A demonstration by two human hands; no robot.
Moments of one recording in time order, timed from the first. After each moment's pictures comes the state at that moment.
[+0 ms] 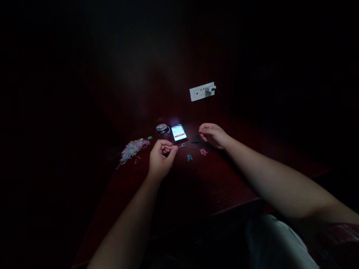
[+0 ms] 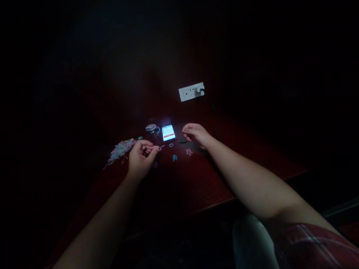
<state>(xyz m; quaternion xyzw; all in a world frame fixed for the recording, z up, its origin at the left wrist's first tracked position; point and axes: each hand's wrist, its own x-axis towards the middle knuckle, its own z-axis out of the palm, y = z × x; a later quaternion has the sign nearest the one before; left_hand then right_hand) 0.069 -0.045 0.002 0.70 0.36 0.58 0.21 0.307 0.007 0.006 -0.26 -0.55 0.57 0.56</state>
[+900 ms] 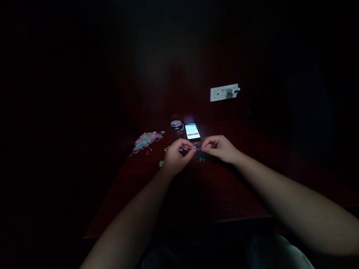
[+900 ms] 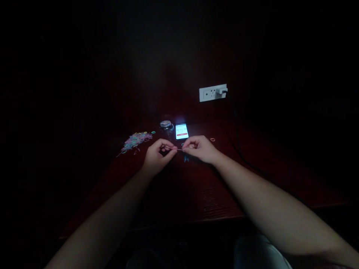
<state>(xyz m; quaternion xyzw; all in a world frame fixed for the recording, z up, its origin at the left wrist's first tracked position) 0.067 -0.049 0.007 0.75 0.36 0.54 0.15 0.272 -0.025 0.013 -0.28 -0.73 0.44 0.44</state>
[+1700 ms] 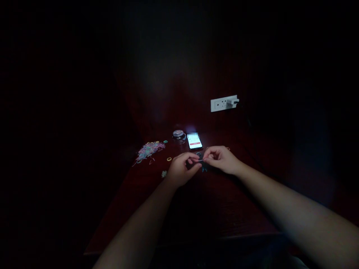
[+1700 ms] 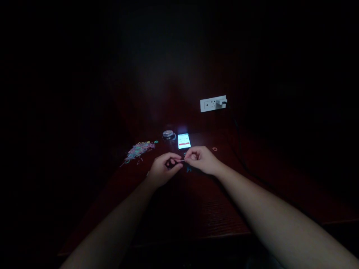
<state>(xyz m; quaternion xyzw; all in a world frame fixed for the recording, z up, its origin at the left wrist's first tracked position) 0.066 -0.050 0.004 0.79 0.37 0.46 0.17 0.269 -0.028 0.013 -0.30 -0.74 0.42 0.43</state>
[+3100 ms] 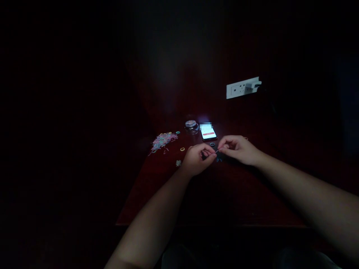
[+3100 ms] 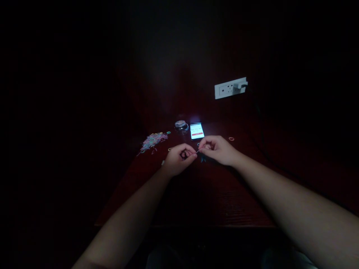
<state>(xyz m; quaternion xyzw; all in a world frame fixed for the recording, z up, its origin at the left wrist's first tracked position) 0.067 -0.050 0.003 0.79 0.36 0.44 0.23 0.269 -0.030 0.016 -0.29 -0.75 0.42 0.42</state>
